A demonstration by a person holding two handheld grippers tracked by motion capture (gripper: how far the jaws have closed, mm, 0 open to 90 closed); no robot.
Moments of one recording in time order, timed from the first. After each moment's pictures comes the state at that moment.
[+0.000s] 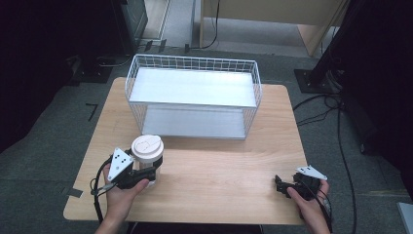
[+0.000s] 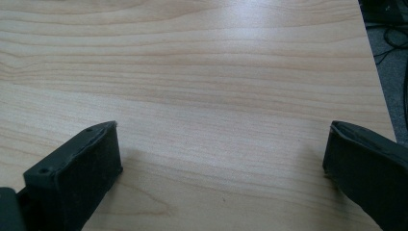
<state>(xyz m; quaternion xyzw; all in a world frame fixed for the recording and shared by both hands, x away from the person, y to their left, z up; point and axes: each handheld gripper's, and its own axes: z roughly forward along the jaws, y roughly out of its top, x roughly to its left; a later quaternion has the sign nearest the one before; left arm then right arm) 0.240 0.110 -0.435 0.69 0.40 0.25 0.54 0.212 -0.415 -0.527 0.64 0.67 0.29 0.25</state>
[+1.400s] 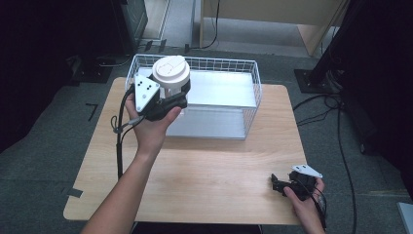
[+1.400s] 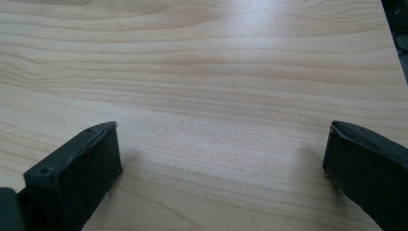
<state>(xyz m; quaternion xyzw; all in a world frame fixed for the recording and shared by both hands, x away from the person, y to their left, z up) 0.331 0.021 -0.285 0.60 0.35 0.37 0.61 0.218 -0.404 -0.527 0.63 0.68 0.29 0.25</state>
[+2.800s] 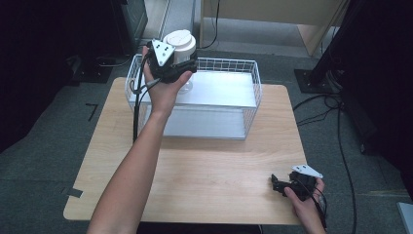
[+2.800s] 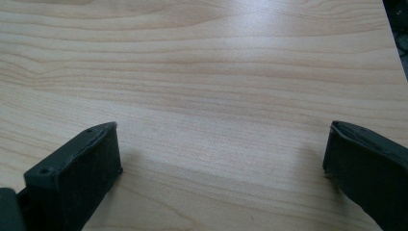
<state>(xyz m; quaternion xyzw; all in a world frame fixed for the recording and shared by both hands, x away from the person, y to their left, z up) 0.435 -0.003 -0.279 0.60 0.40 0.38 0.57 0.217 -0.405 -0.527 0.63 0.68 0.29 0.25</state>
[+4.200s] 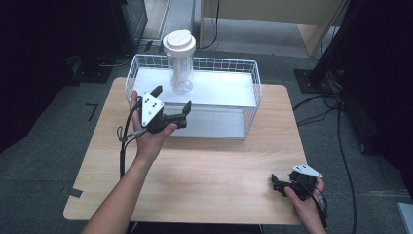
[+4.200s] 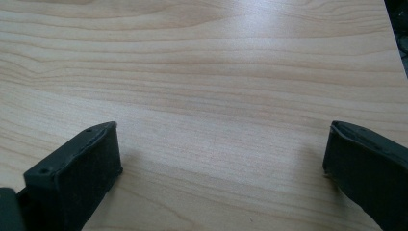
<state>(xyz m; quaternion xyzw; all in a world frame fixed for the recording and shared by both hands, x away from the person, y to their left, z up) 0.333 0.036 -0.356 0.65 0.33 0.35 0.59 0.218 -0.406 -0.526 0.62 0.68 0.29 0.25</state>
